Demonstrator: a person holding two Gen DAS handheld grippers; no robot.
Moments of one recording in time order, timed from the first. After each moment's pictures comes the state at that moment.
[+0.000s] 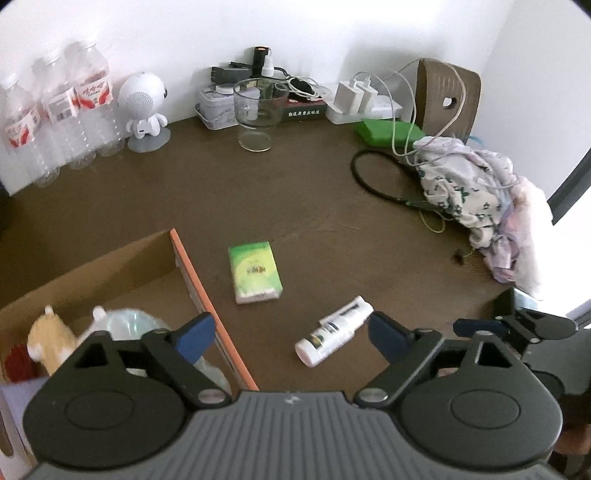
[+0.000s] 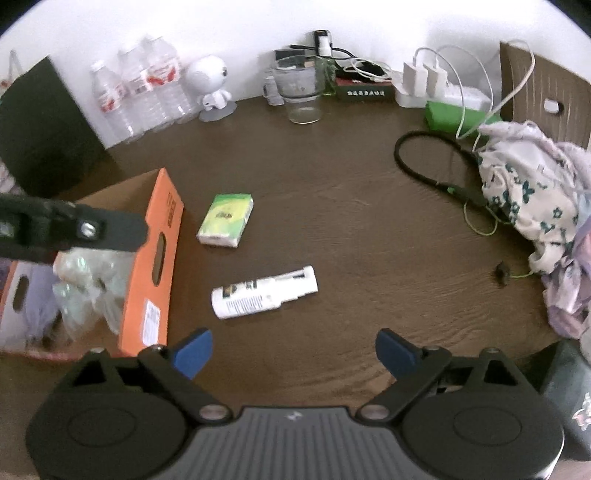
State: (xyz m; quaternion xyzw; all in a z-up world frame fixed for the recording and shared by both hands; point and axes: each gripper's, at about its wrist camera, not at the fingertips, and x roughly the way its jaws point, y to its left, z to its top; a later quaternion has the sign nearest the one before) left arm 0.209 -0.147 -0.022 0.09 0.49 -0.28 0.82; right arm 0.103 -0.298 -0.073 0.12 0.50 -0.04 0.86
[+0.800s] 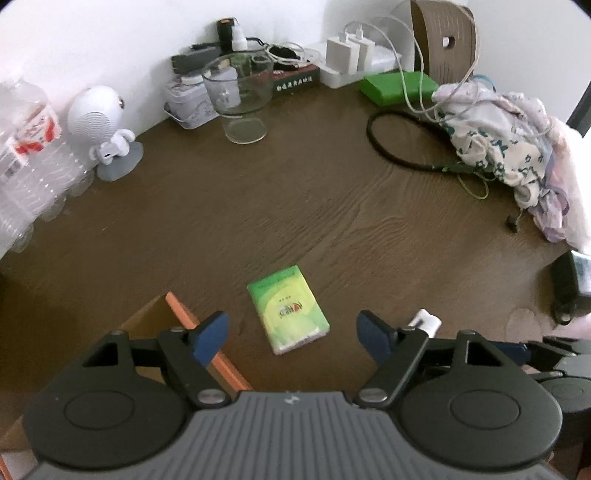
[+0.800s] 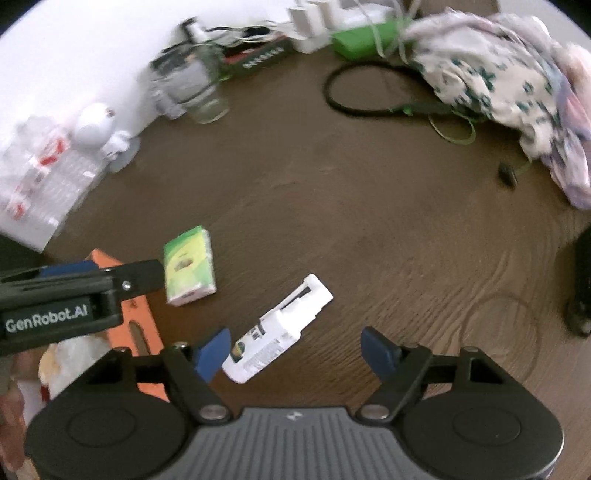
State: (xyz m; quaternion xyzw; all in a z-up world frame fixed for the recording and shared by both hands) left arm 0.279 -0.187 -0.068 0.21 0.50 -0.30 0.79; right arm 0.150 -0.300 -0.116 0.32 0.50 -0.19 0.78
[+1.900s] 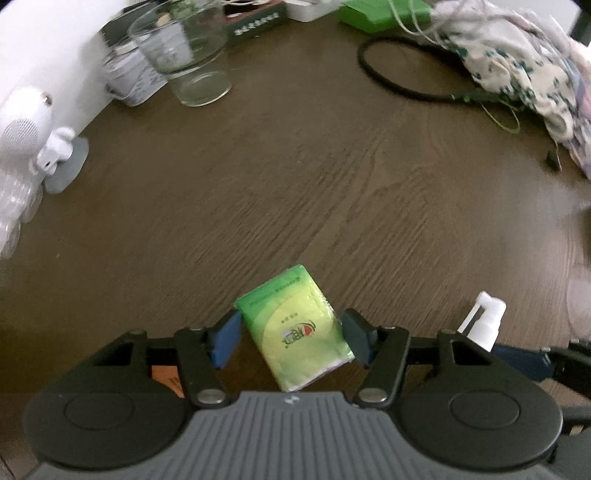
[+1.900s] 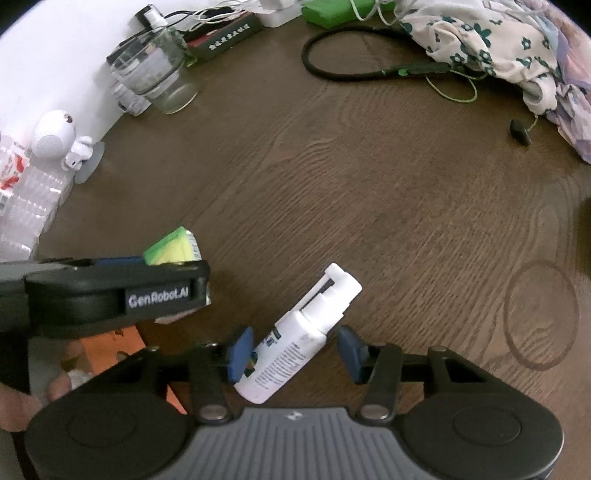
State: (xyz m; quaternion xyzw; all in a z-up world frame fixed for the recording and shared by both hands) left arm 0.315 -0.224 -0.133 0.31 0.52 -0.33 0.73; right arm 0.180 -0.291 -0.143 0.36 0.51 -0.22 0.75
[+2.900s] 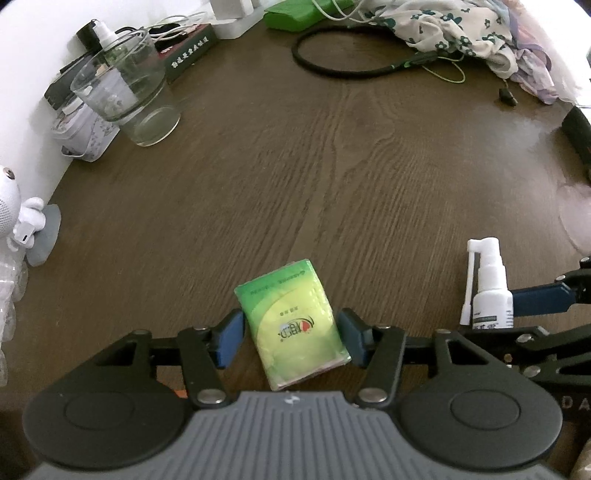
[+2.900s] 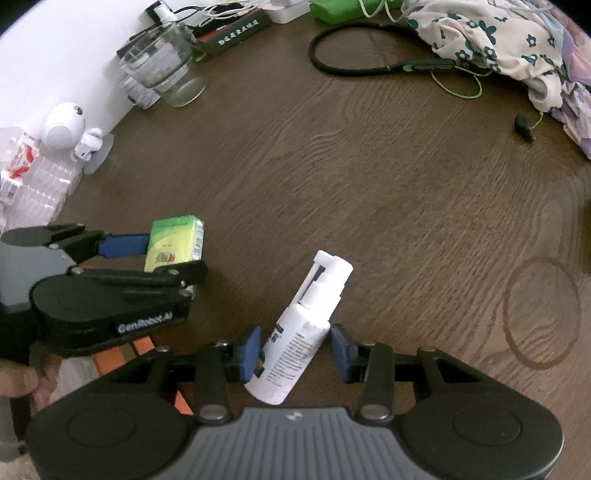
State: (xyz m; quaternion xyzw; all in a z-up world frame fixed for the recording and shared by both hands) left arm 0.311 -0.218 -0.140 0.38 0.46 -0.41 0.69; right arm 0.171 -0.293 -0.143 0.35 0.52 -0.20 0.76
